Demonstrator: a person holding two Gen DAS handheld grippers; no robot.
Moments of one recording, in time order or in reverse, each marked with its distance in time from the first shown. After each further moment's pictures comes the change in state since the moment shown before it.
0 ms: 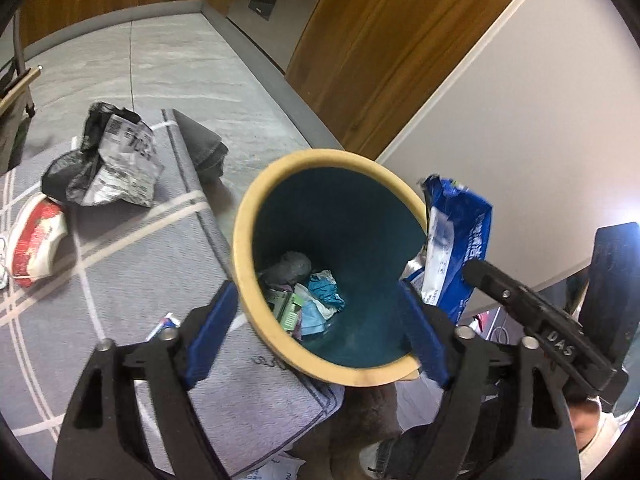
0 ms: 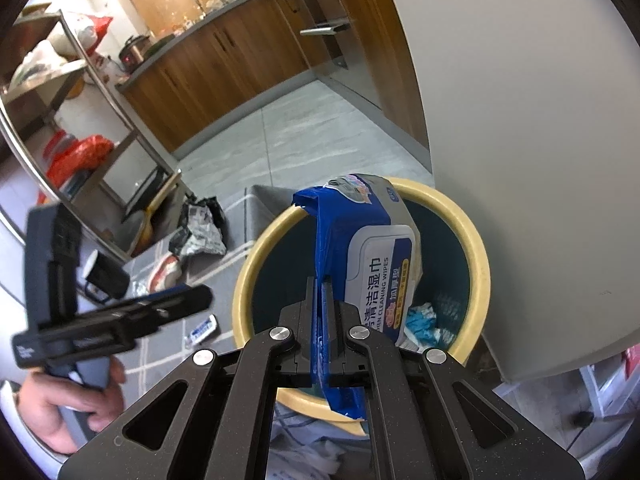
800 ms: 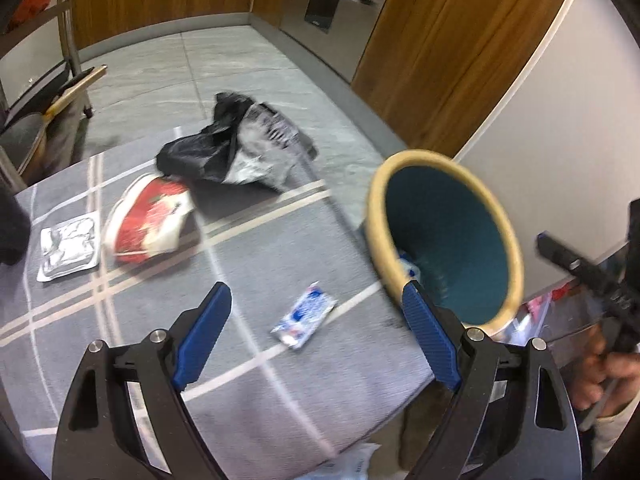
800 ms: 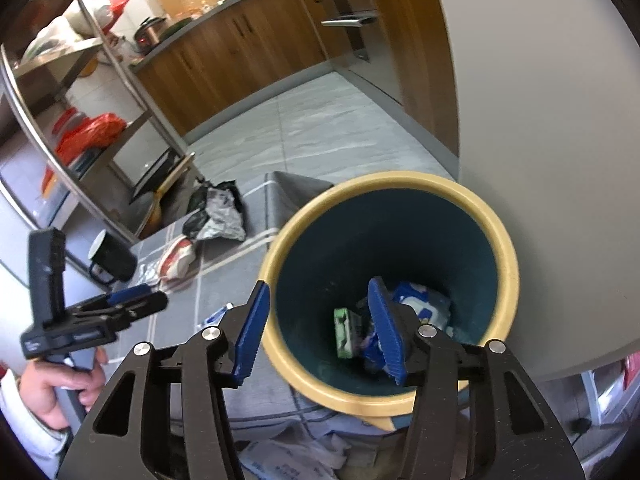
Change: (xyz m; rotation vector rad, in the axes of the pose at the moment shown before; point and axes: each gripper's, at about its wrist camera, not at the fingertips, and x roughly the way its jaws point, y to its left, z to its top) left arm -0.045 0.081 -0.029 0.004 -0.025 0.185; right arm 0.003 0.026 -0.002 -0.063 0.030 0.032
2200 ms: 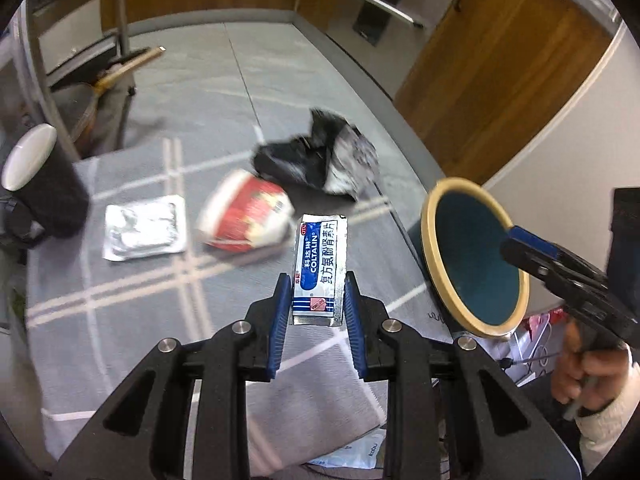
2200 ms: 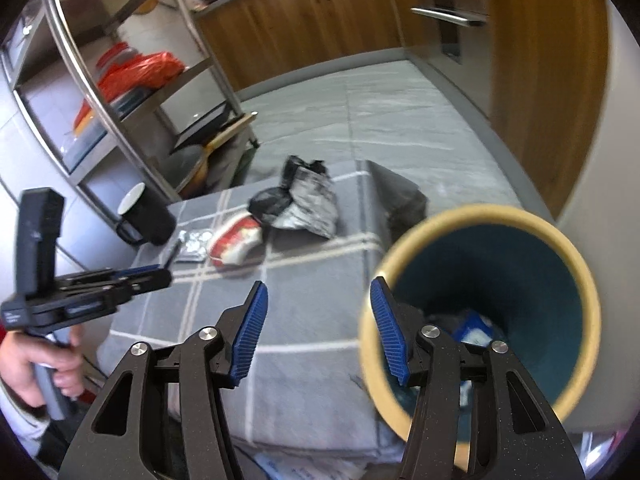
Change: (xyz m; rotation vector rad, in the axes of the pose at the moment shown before) left arm -0.067 0.081 0.005 -0.128 -0.011 0.034; right arm 0.057 0.107 0.029 -0.216 0.102 0.109
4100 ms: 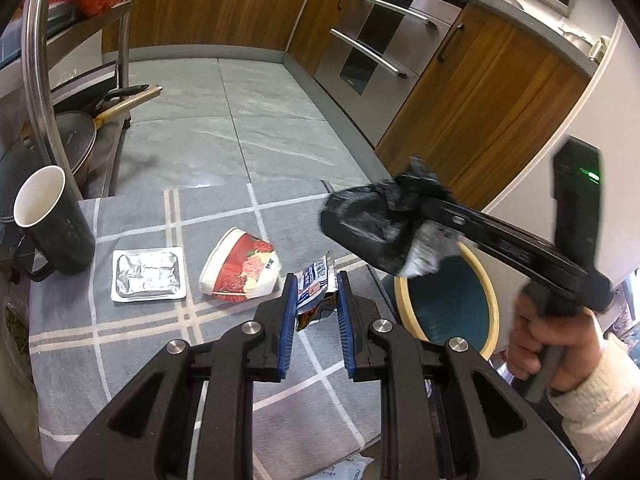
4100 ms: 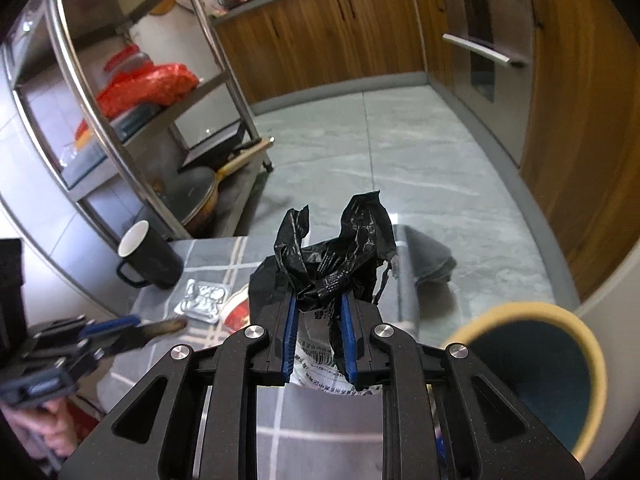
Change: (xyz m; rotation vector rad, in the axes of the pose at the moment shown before) left arm -0.029 -0.001 0.020 -0.013 -0.141 -0.087; right arm 0.024 0.033 0.068 -0.067 -0.074 -0.012
